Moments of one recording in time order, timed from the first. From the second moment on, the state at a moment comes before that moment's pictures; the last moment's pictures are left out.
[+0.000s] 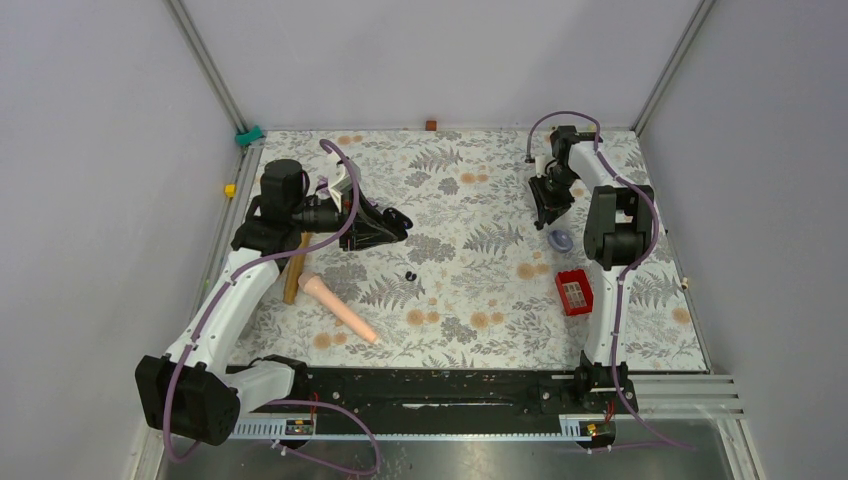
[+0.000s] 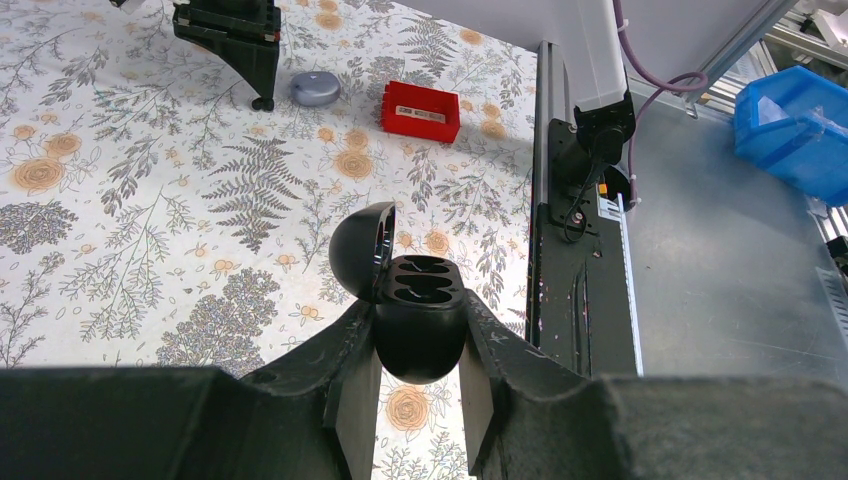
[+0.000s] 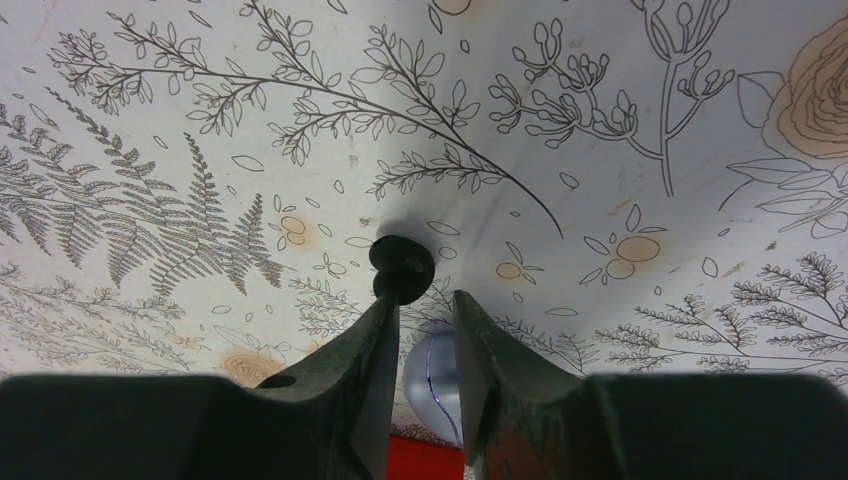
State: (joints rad) left arm -0.24 1.13 1.02 -0.28 1.20 0.11; right arm 0.04 2.31 1.93 -1.12 -0.18 -0.30
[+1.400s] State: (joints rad) left arm -0.26 1.15 1.02 -0.28 1.19 0.11; right arm 0.08 2.34 1.98 -1.19 -0.13 -0.38
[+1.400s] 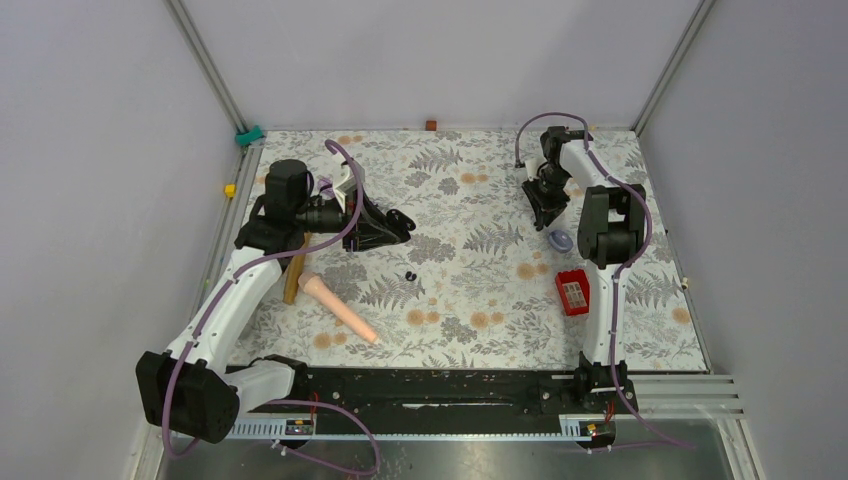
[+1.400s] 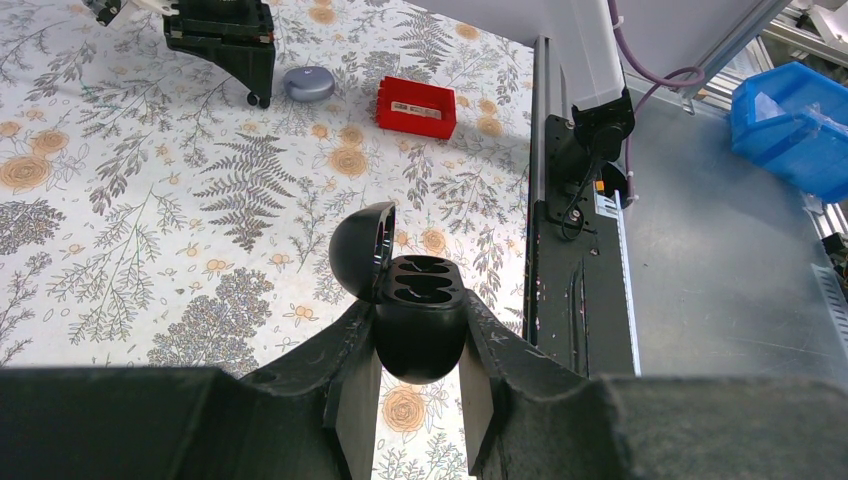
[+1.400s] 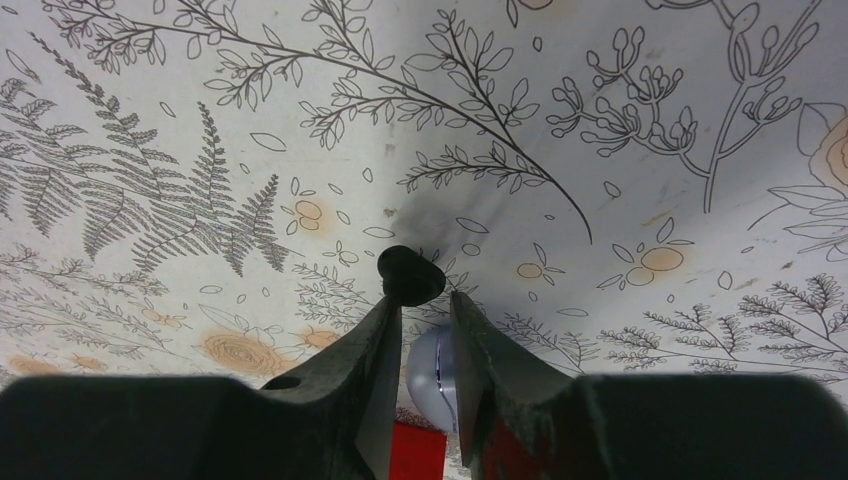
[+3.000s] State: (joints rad) left arm -0.27 1.16 1.02 -0.27 1.16 0.11; right arm 0.15 2.33 1.97 -1.26 -0.20 -0.65
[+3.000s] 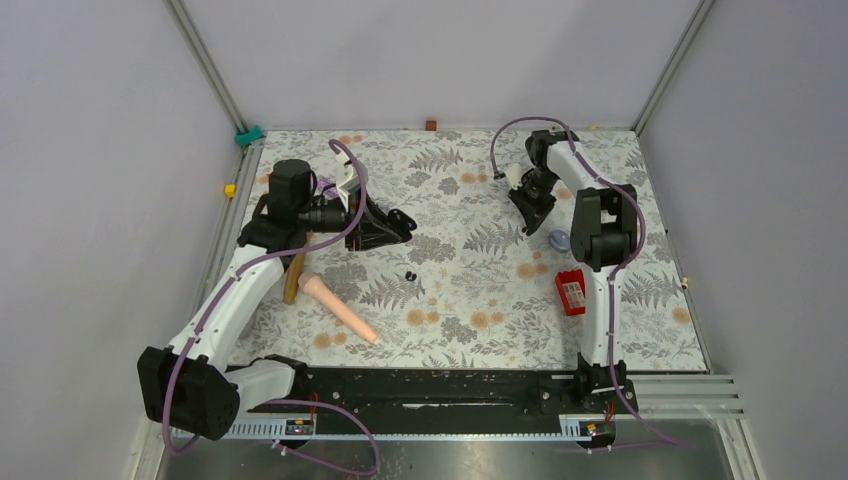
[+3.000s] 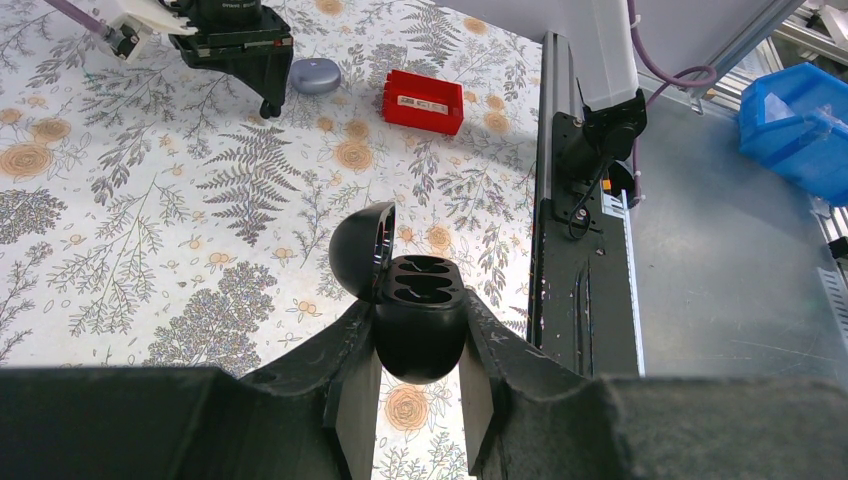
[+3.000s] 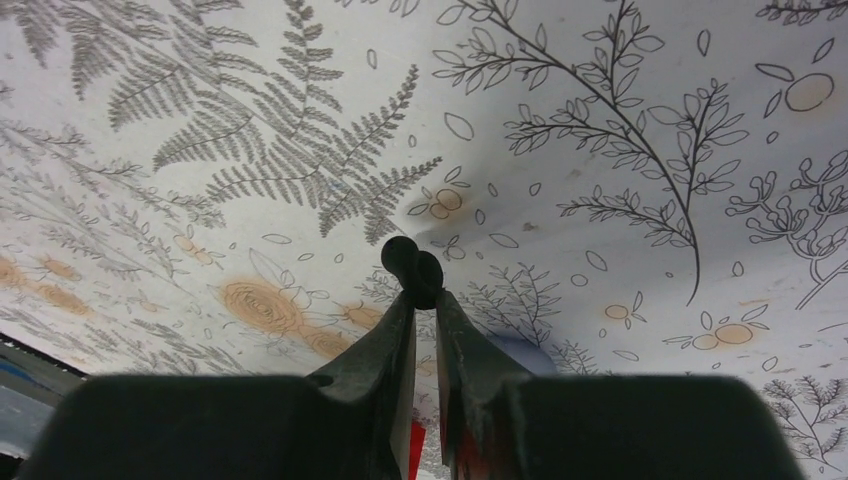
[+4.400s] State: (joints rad) left arm -0.45 1.39 1.08 -0.29 0.90 0.12; right arm 0.44 1.50 1.58 -0.99 -0.50 -0.19
